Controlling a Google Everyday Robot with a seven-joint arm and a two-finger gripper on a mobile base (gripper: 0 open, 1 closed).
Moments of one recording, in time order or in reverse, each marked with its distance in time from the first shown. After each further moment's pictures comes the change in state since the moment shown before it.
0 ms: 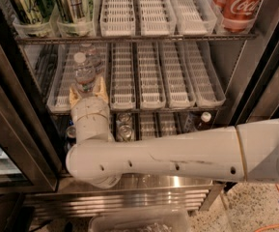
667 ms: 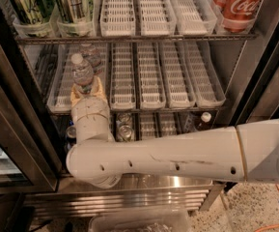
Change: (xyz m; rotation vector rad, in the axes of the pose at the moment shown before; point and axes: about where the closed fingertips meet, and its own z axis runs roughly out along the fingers) arm 0.000 0.000 0.000 0.000 0.000 0.000
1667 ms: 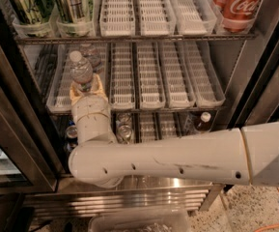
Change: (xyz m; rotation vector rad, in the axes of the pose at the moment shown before) arm -0.016 -0.002 -0.003 -0.010 -0.055 0.036
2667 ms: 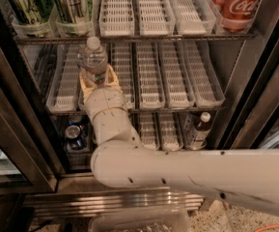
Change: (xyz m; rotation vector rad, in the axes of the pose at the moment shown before) arm -0.052 -0.037 -0.028 -0.059 -0.084 0.126
